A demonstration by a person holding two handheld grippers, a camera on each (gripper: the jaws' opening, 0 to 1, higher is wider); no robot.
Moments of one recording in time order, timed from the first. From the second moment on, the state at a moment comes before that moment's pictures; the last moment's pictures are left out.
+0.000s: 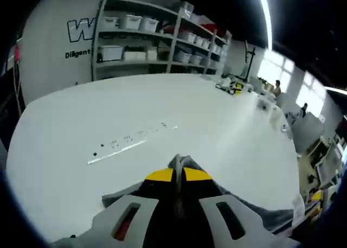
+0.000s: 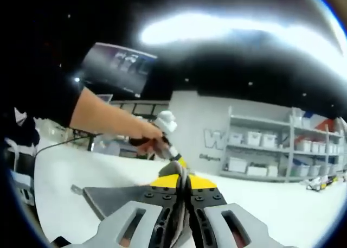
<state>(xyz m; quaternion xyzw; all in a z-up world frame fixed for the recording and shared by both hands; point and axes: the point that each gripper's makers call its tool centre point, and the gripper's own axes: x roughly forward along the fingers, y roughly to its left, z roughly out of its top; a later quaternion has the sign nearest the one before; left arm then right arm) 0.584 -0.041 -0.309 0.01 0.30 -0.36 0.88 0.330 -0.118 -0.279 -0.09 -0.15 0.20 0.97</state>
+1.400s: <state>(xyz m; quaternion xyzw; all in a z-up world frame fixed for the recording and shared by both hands) 0.603 -0.176 -0.349 -0.03 0.31 -0.38 0.87 0.332 -0.207 -0.337 -0.15 -0.06 0.10 0.98</state>
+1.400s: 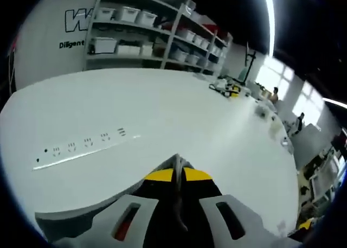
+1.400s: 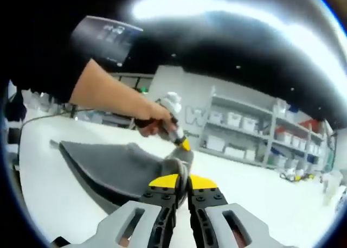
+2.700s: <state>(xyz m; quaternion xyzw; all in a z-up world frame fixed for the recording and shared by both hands) 0.606 -0.214 -0.350 0.00 0.19 -0.43 0.88 0.333 -0.246 -0.389 -0.19 0.07 0.08 0.98</state>
